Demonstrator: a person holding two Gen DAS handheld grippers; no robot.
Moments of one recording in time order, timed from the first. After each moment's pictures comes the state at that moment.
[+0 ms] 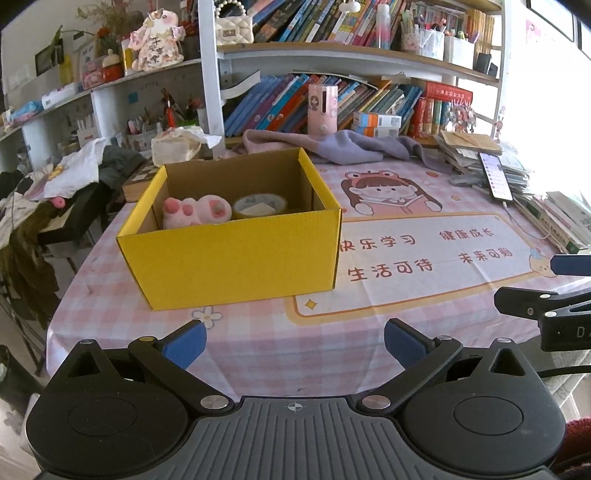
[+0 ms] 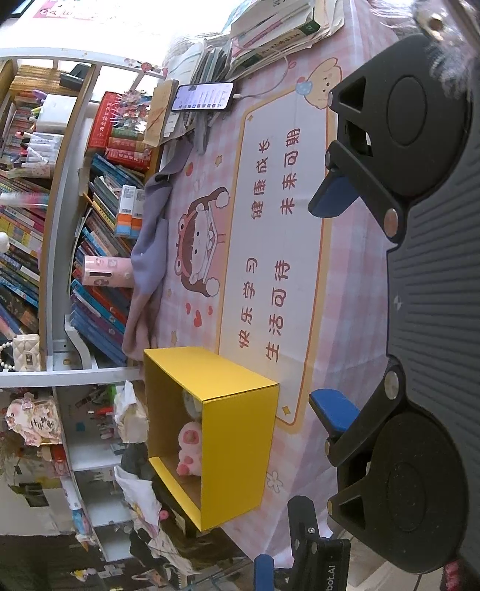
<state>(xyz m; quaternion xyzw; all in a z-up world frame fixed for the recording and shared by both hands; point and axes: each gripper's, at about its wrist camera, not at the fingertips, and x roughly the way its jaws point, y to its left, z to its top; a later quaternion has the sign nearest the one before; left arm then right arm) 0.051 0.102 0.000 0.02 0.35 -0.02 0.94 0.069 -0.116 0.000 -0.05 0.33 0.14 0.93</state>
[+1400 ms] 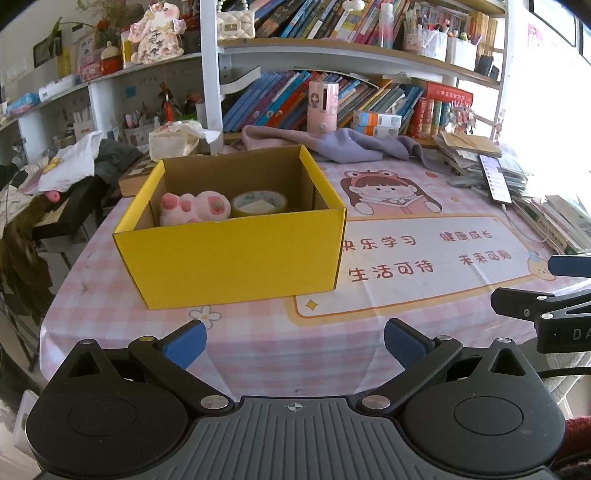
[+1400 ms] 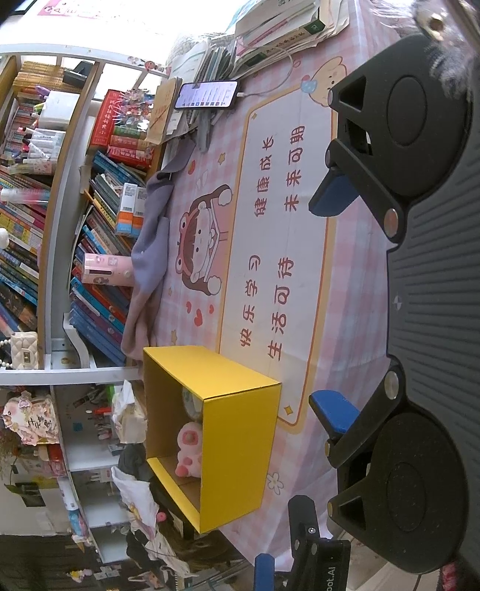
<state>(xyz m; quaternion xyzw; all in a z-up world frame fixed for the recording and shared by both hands) 0.059 0.108 -0.004 0.01 0.35 -0.03 0.94 0.074 -0.108 0.000 -0.05 0.33 0.13 0.93</state>
